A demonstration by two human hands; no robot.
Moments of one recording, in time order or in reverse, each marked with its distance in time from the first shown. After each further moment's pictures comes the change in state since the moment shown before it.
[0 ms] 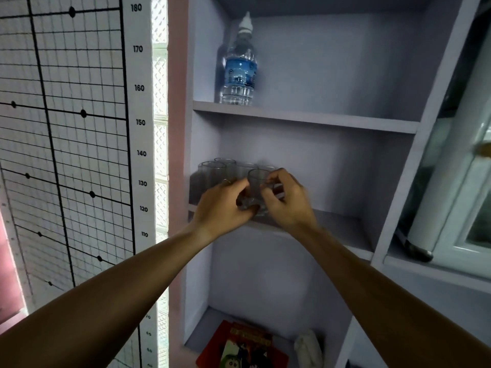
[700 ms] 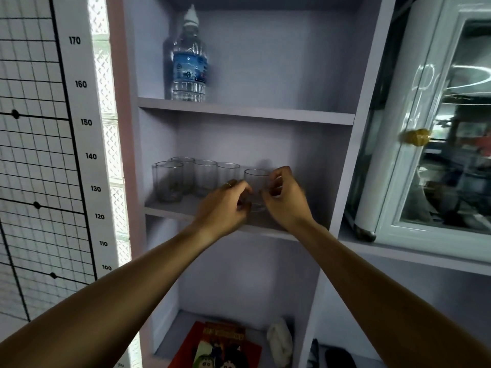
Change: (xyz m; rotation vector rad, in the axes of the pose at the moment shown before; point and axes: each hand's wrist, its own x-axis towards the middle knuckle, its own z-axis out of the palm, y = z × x) left_hand 0.020 0.056 0.052 -0.104 -0.175 -0.027; right_hand -0.017 0.029 -0.067 -0.043 0.073 0.233
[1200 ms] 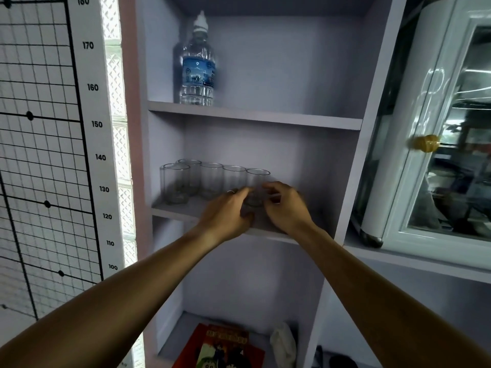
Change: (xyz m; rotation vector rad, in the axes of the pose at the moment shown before) left_hand -0.003 0.003 -0.005 0.042 -0.070 -0.044; right_hand 0.005 0.006 0.014 -0.124 -0.084 0.015
